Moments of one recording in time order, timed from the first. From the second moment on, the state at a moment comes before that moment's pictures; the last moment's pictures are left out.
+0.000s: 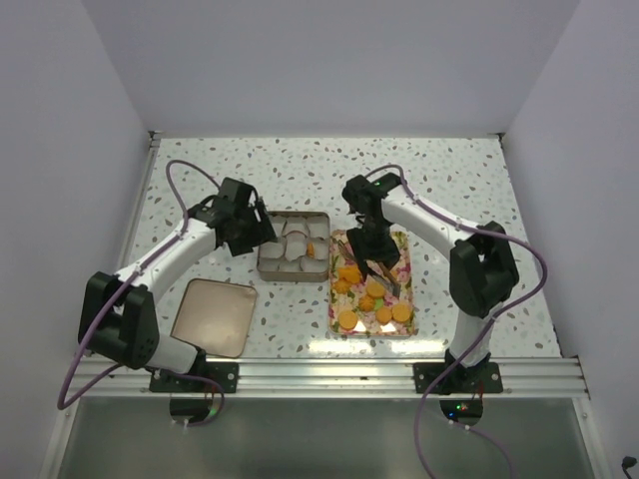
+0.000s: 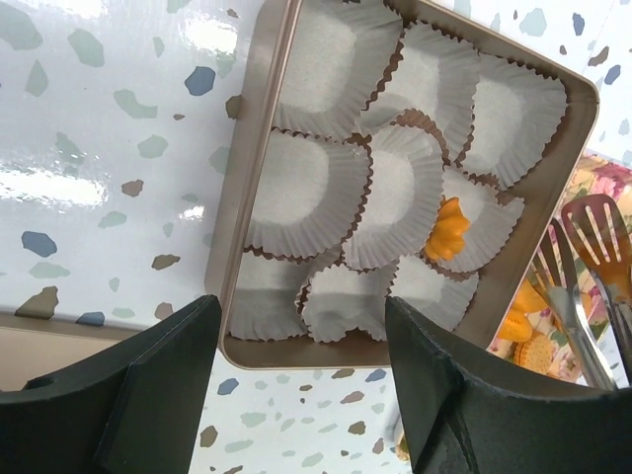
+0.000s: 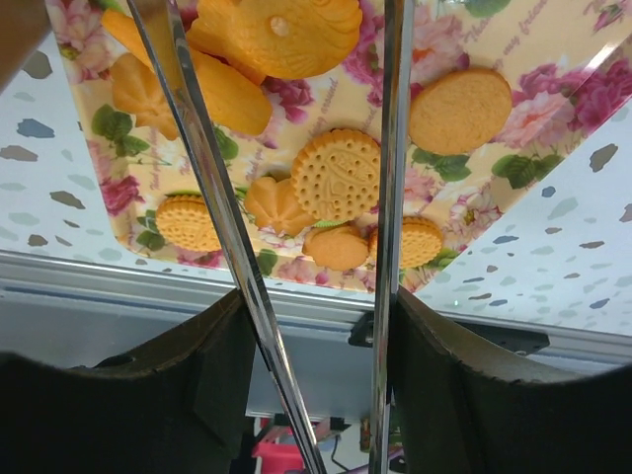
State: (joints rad) left arm -0.36 1.44 1.03 -0.60 0.01 -0.73; right arm 0.61 1.85 1.51 -1.28 -0.04 0.37
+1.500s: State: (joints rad) left arm -0.33 1.39 0.97 -0.60 -0.01 -0.69; right arm 0.64 1.94 1.73 -1.37 0.04 0.32
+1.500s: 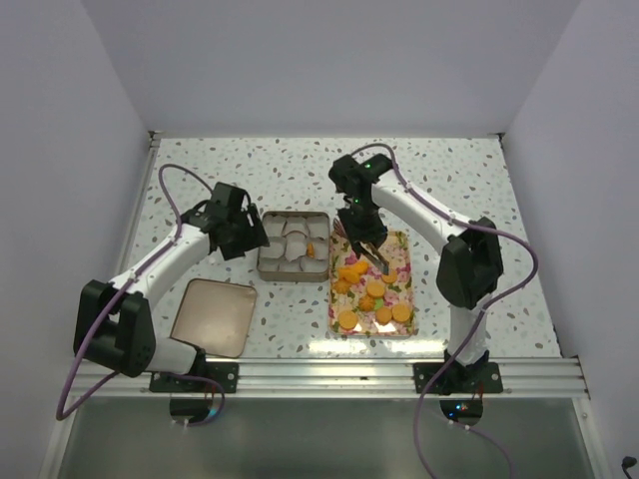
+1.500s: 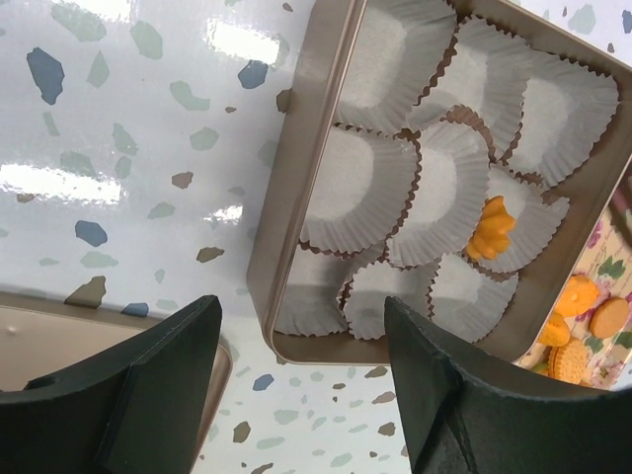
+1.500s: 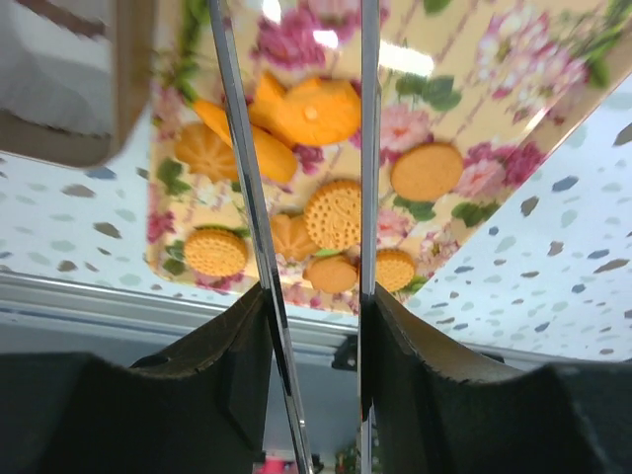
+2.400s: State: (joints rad) left arm -0.33 1.30 1.04 -0.71 -0.02 -0.67; right arm 0.69 2.04 1.86 -1.35 -0.04 0.37
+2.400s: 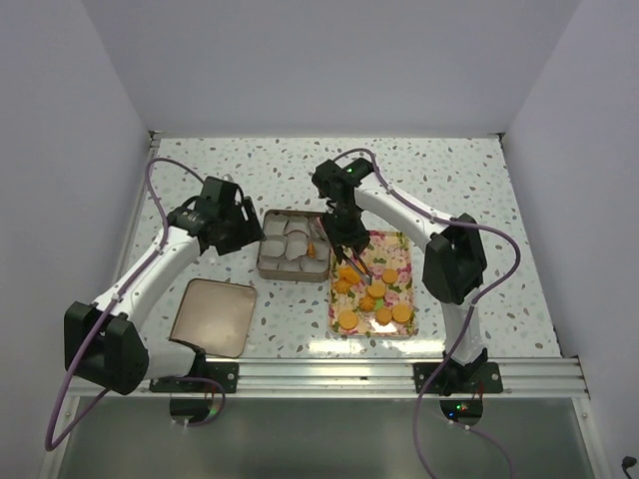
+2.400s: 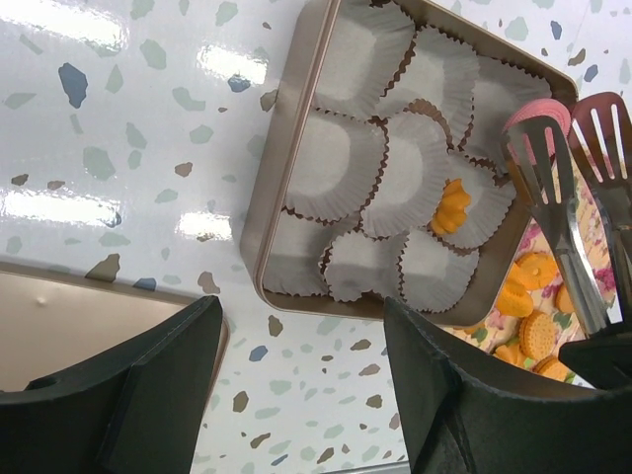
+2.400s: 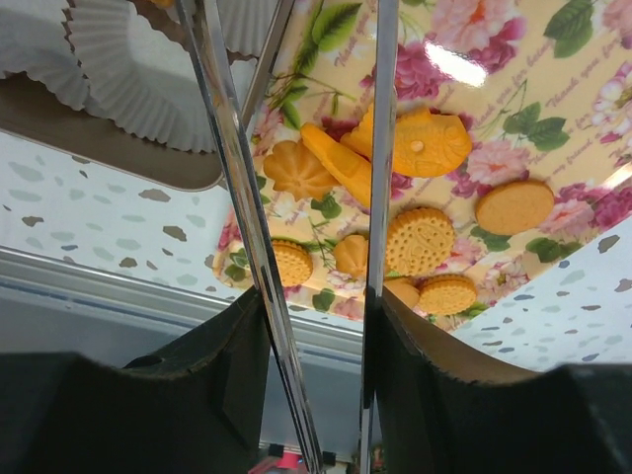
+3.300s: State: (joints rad) left arm -0.33 1.26 1.04 -0.77 -0.03 -0.65; right arm 0.68 1.92 1.85 -1.35 -0.02 0.37
